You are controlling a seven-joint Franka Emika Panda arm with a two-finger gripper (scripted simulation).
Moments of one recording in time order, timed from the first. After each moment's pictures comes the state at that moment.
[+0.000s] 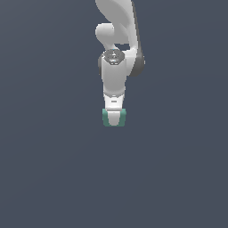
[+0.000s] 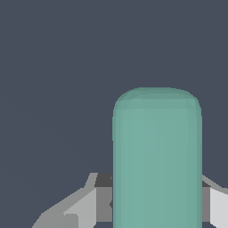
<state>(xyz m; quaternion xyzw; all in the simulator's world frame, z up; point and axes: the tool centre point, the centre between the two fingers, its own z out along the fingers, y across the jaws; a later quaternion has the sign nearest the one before) -0.061 0.001 0.153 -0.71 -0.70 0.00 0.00</state>
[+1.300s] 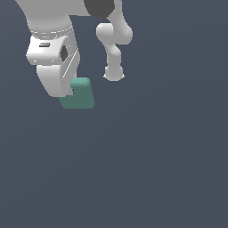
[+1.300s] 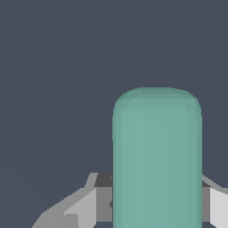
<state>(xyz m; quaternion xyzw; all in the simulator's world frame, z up) -0.003 -0.135 0.367 -0.71 -0.70 0.00 0.00</state>
